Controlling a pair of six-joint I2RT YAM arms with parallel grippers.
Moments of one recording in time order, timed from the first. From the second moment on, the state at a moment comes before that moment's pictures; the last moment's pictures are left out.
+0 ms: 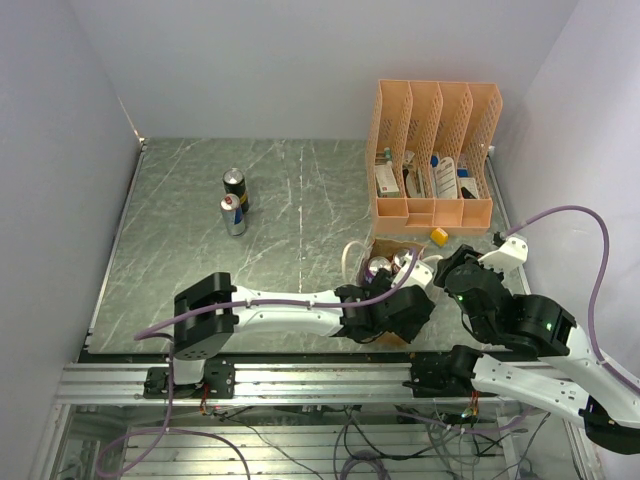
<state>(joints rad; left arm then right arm) -1.44 1.86 1.43 -0.37 -0.45 -0.55 1.00 0.60 0.96 -1.13 0.97 0.98</state>
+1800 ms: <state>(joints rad) -1.27 1.49 1.40 -0.49 -0.23 -0.44 1.00 0.58 0.96 -1.13 0.97 1.00</state>
